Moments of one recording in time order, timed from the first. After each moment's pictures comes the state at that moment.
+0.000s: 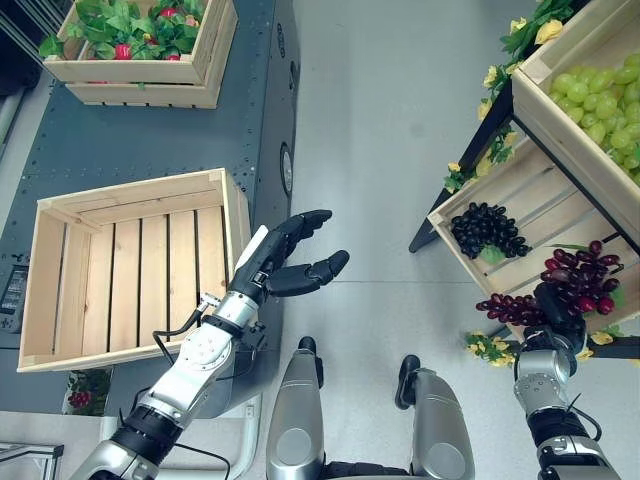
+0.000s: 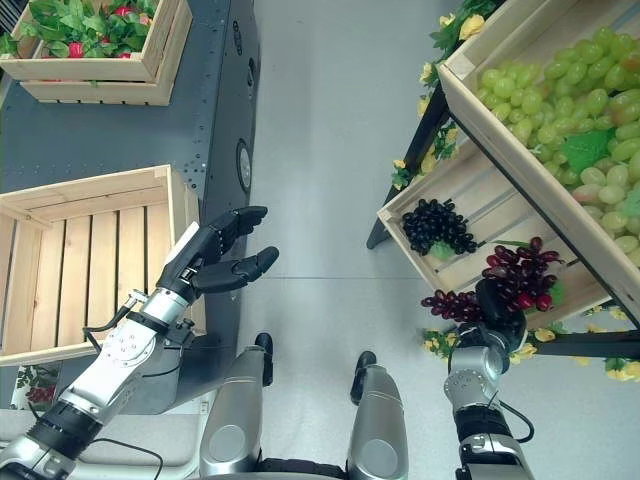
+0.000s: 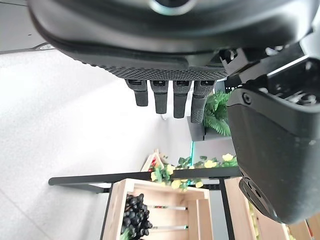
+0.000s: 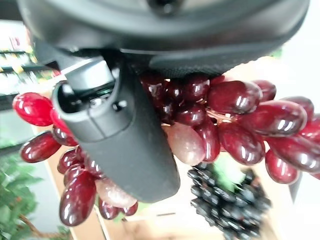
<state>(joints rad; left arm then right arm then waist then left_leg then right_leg) -0.17 0.68 -0.39 0.08 -0.37 -0.36 0.02 -0.25 -0.38 -0.11 0.67 1.23 -0.41 -0.40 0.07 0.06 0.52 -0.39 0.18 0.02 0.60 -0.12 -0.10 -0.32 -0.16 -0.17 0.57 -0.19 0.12</state>
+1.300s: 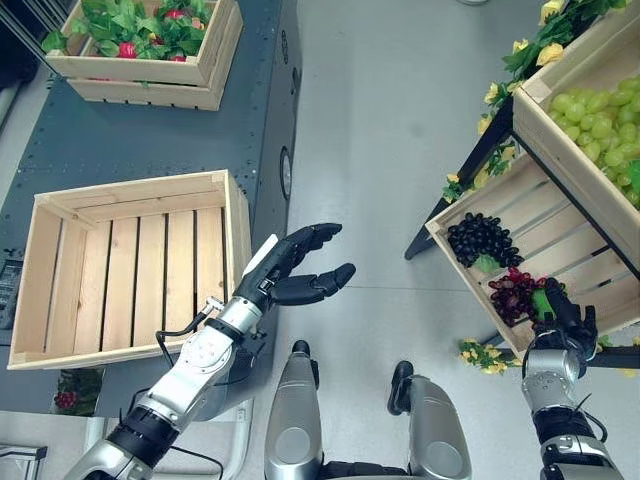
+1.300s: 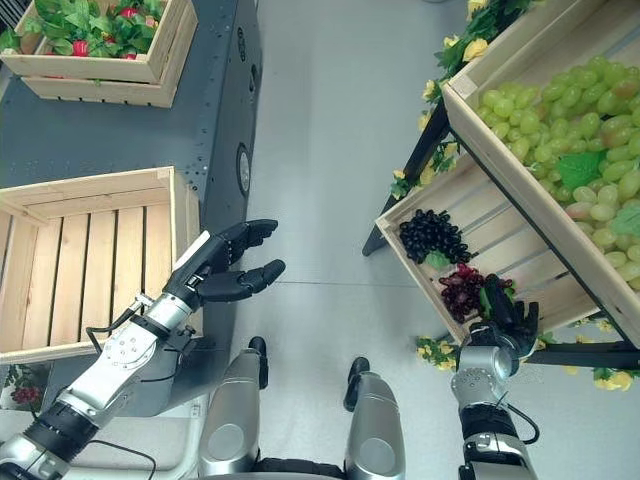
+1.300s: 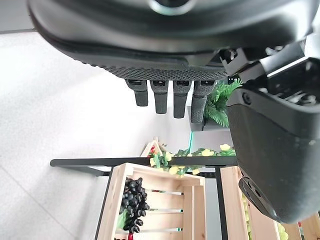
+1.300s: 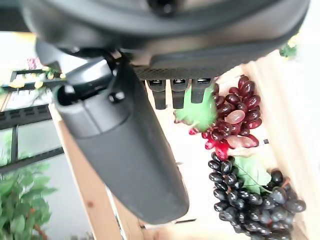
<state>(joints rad) -0.17 0.71 -0.44 0.08 -0.41 -0.36 -0.03 -0.25 -0.38 -0.14 0.66 1.19 -0.36 -0.45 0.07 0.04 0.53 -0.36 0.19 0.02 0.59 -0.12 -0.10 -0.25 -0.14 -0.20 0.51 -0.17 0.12</state>
